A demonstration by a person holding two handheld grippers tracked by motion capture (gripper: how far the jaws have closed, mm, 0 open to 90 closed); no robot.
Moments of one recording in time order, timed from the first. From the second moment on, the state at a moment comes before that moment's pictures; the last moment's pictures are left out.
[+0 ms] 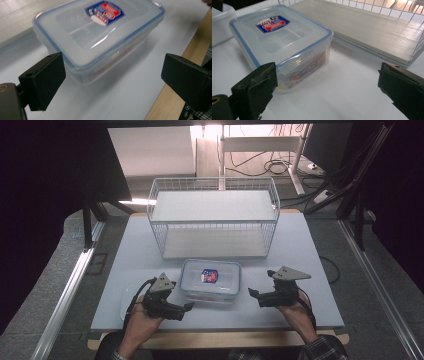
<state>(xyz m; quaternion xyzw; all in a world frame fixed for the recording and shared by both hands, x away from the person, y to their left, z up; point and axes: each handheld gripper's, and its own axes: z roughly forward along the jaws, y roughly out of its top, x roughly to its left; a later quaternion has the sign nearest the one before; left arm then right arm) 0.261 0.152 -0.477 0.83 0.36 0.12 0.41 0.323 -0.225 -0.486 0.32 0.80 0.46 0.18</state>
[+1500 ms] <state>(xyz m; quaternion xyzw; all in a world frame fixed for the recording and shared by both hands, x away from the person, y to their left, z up) 0.237 0.207 -0.492 0.80 0.48 0.14 0.33 0.329 -0.225 -0.498 0.34 0.82 0.42 0.18</state>
